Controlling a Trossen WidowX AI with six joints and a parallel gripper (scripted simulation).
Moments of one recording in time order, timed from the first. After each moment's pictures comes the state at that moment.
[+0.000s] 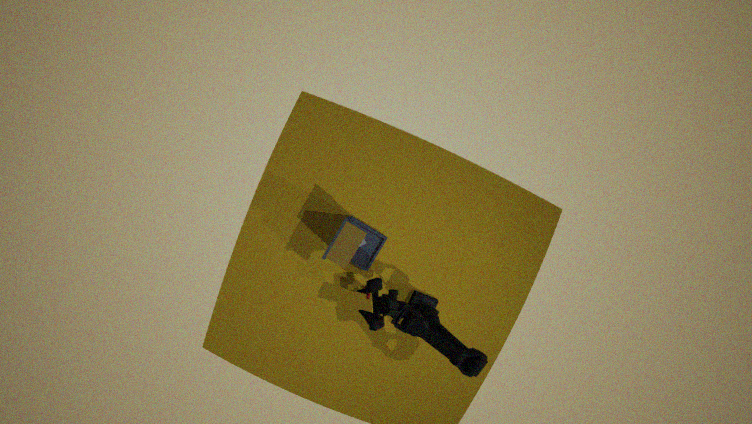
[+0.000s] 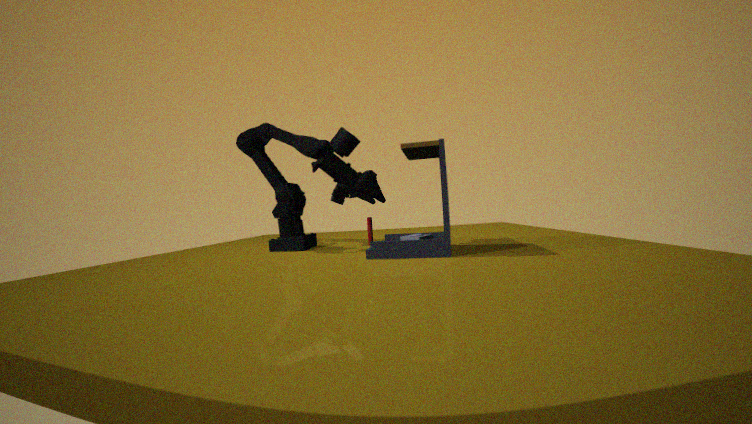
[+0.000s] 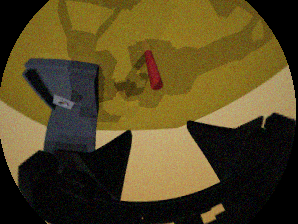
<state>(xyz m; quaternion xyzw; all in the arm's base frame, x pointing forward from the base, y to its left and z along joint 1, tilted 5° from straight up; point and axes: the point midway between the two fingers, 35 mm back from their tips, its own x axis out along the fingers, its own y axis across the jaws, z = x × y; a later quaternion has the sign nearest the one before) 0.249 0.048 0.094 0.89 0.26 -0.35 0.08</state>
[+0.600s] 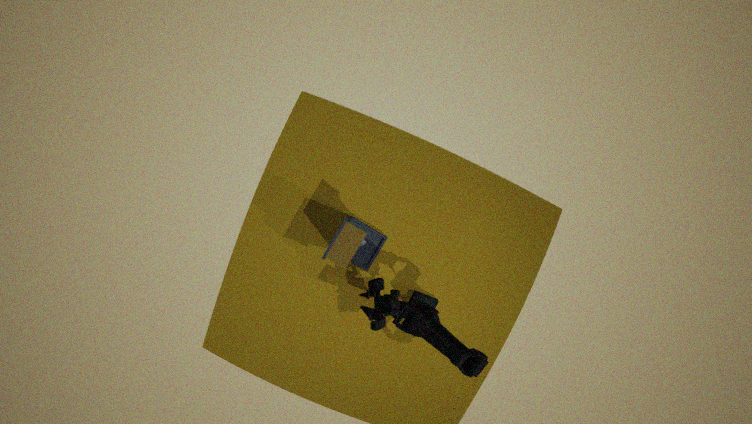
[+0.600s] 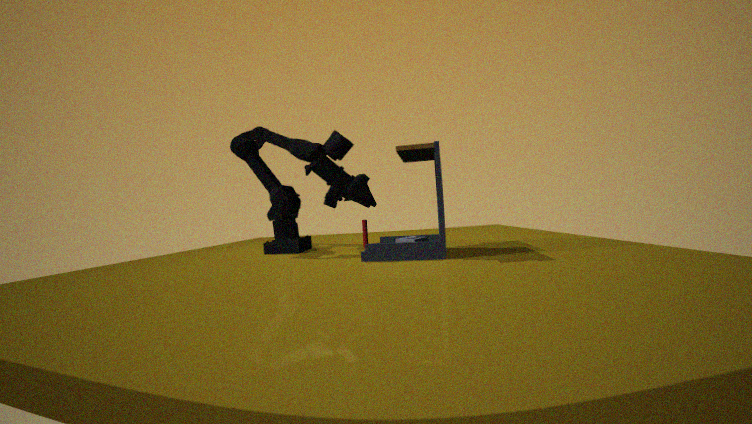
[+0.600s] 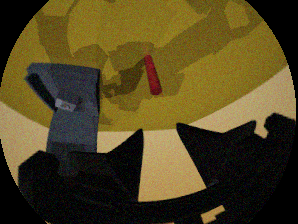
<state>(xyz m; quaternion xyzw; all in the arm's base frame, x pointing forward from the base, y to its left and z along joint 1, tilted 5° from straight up) 0.243 0.045 0.091 0.89 0.26 -0.36 0.08</state>
